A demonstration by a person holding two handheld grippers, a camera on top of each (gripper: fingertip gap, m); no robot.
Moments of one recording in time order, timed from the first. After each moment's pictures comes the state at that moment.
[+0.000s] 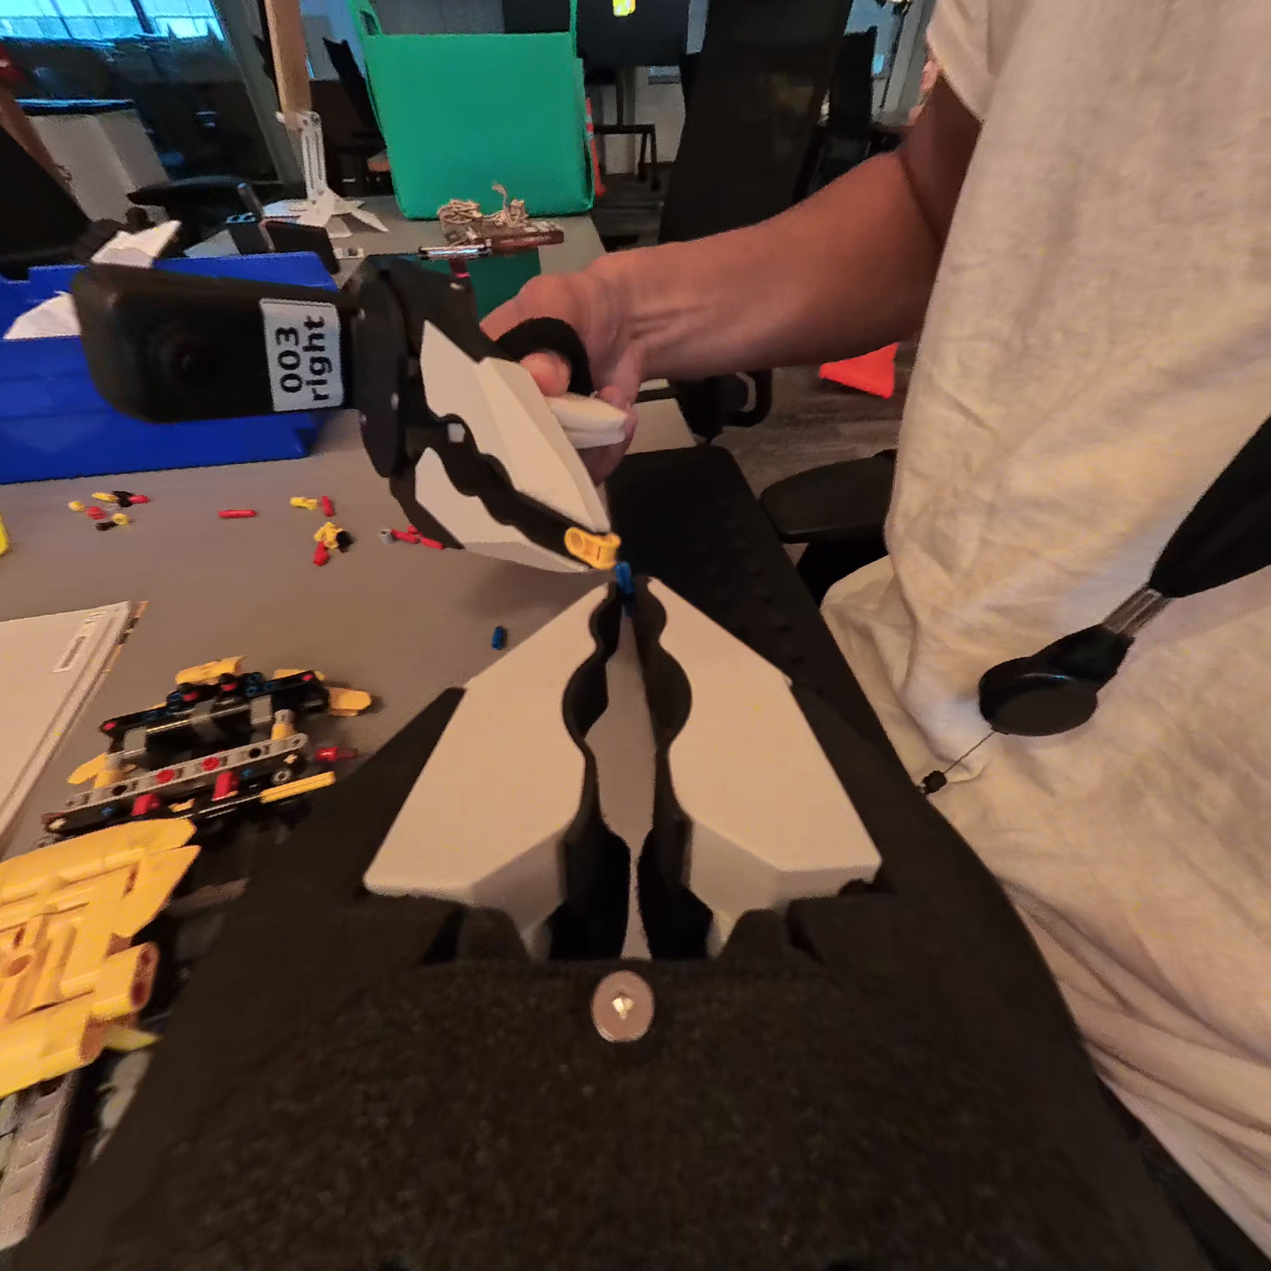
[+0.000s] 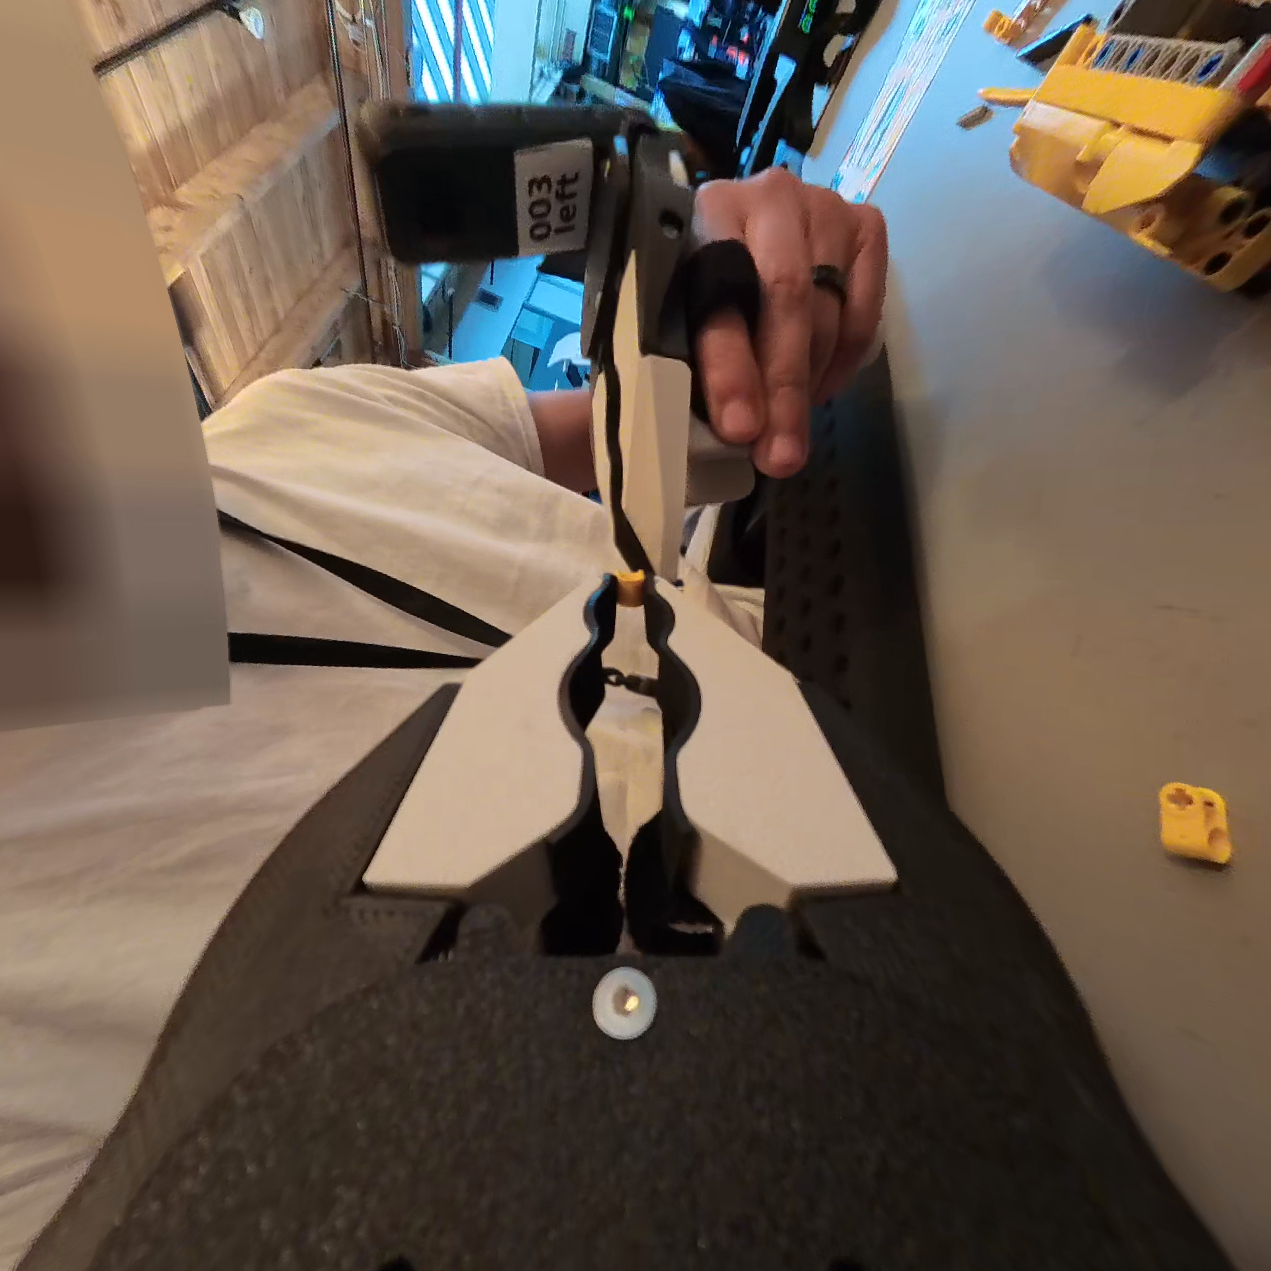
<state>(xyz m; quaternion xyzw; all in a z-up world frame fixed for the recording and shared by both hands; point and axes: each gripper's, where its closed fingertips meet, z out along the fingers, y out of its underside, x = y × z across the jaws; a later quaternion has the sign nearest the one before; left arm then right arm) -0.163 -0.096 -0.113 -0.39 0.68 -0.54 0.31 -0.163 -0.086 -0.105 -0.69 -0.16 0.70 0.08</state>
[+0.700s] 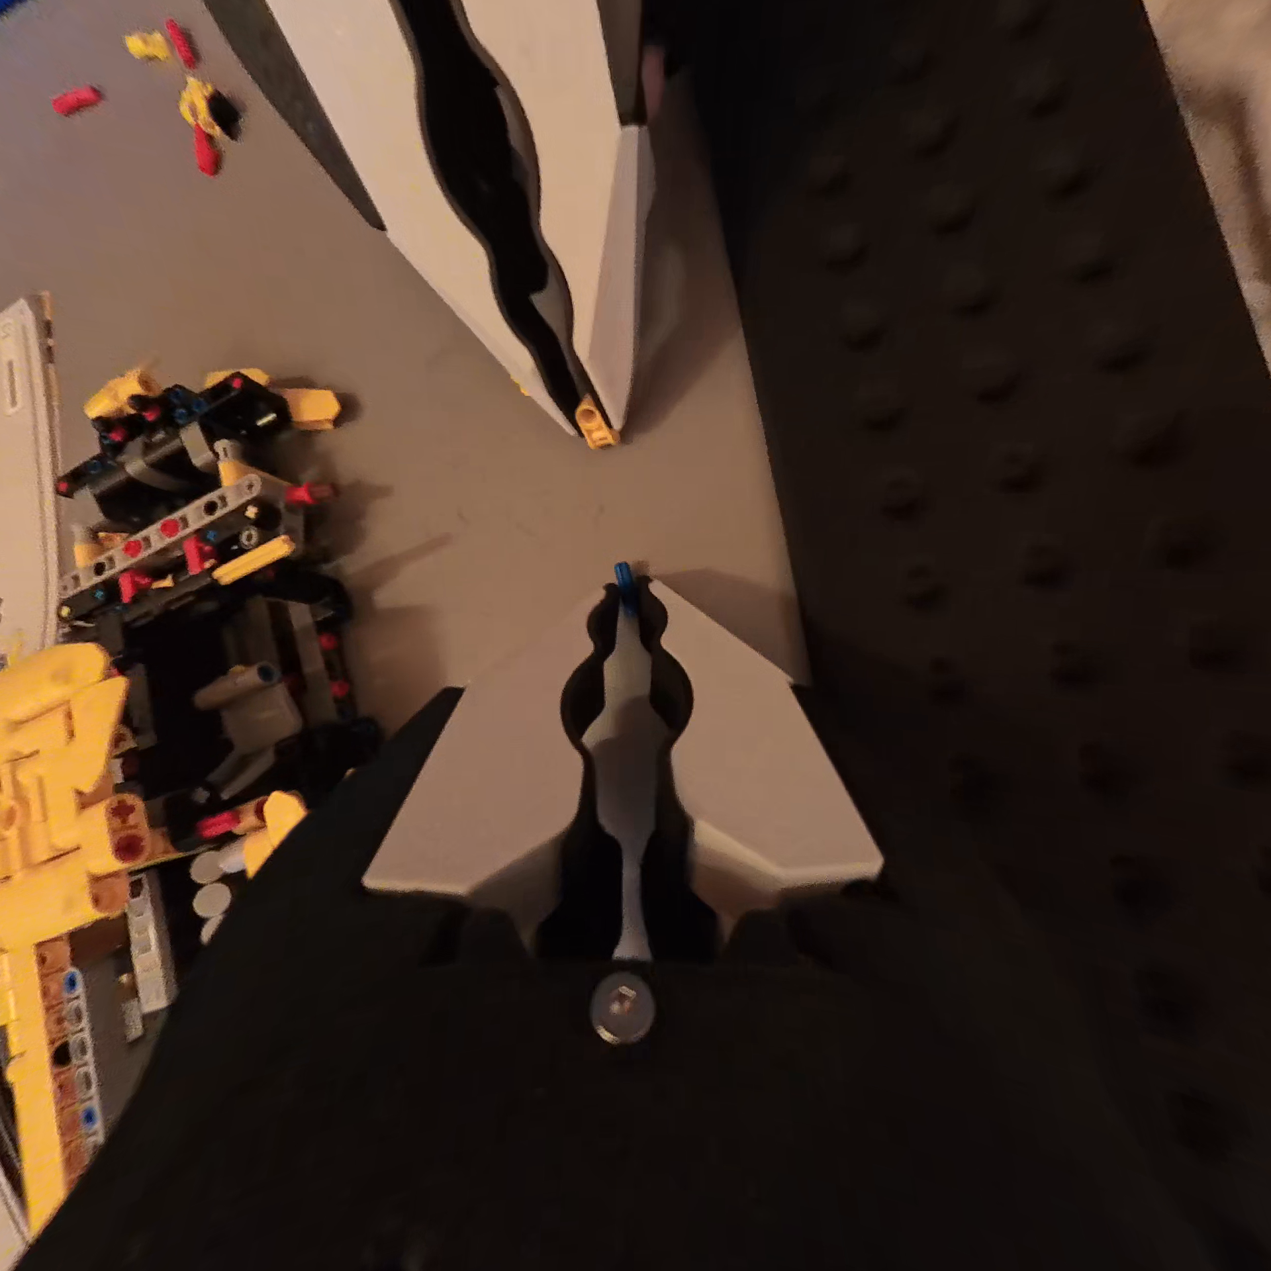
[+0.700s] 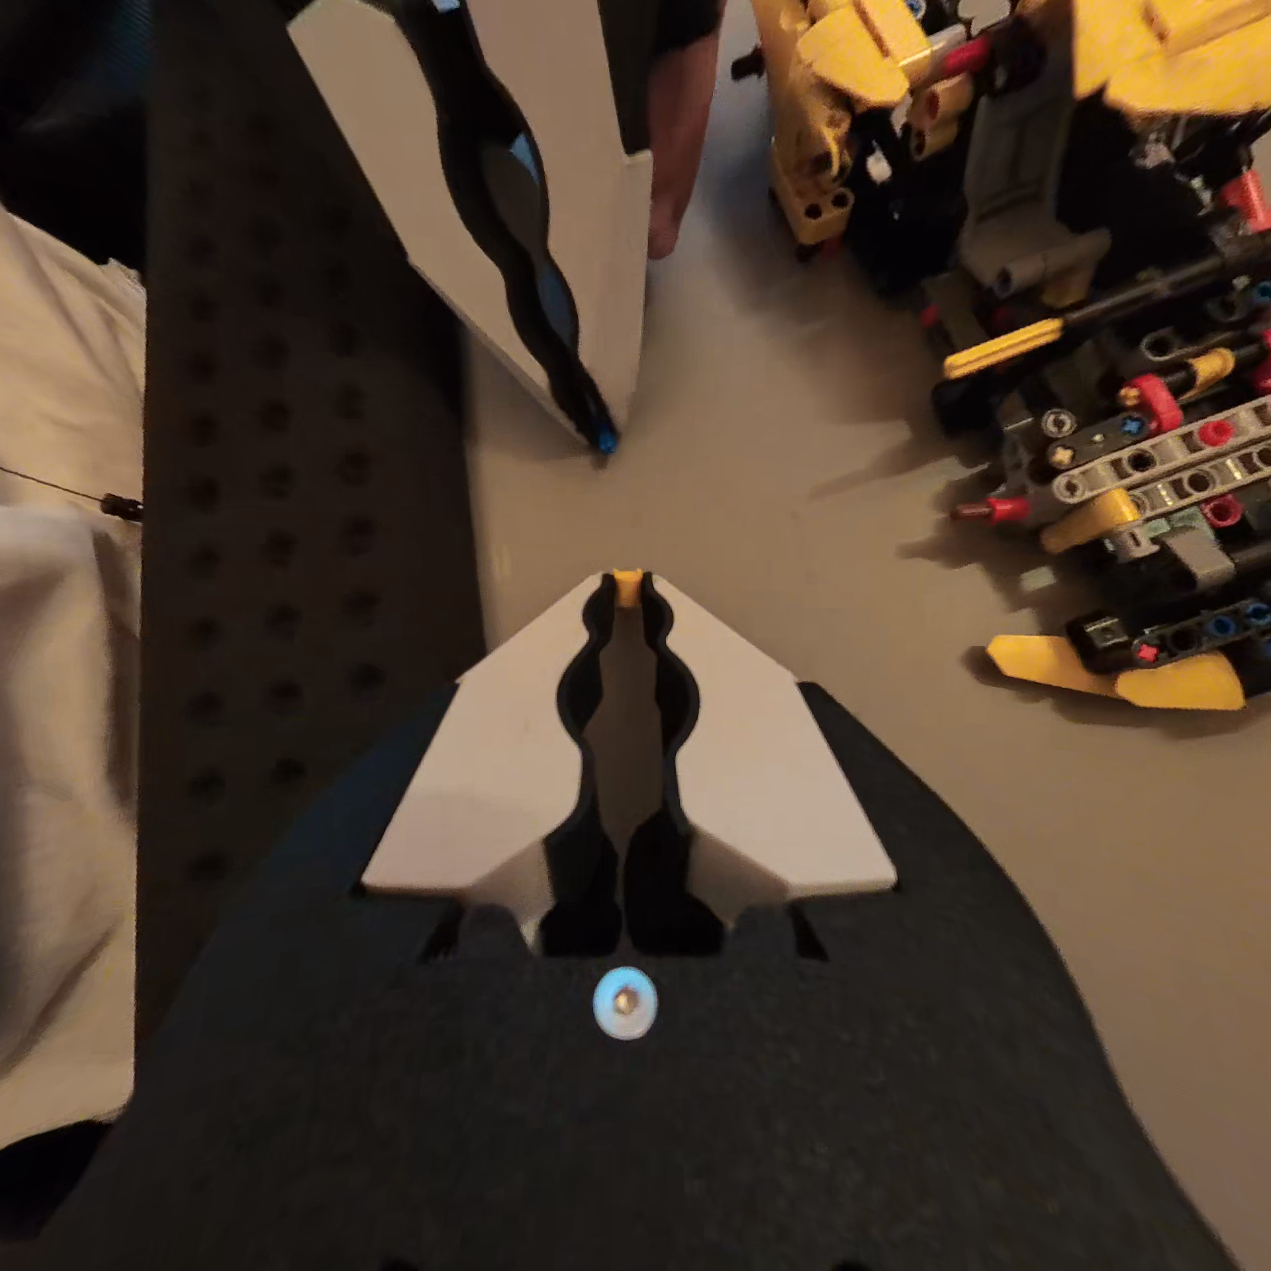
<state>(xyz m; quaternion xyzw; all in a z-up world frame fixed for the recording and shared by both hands) -0.173 -0.057 -0.230 -0.43 0.83 -0.23 0.26 -0.135 -0.067 -0.228 -0.82 -0.44 0.23 0.28</state>
